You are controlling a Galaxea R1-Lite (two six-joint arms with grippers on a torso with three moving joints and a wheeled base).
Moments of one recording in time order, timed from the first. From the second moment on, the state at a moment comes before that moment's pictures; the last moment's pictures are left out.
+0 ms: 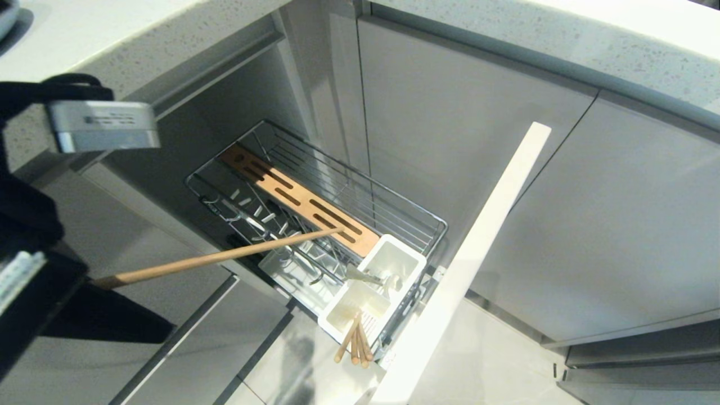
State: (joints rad) left arm -0.98 1.45 -1.93 1.52 0.15 -0.36; right arm 0.00 0.00 0.00 0.00 0.00 0.03
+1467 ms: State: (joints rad) left arm -0.20 1.03 -1.93 0.89 -0.14 0.03; right arm 0.00 0.00 0.00 0.00 0.00 0.03
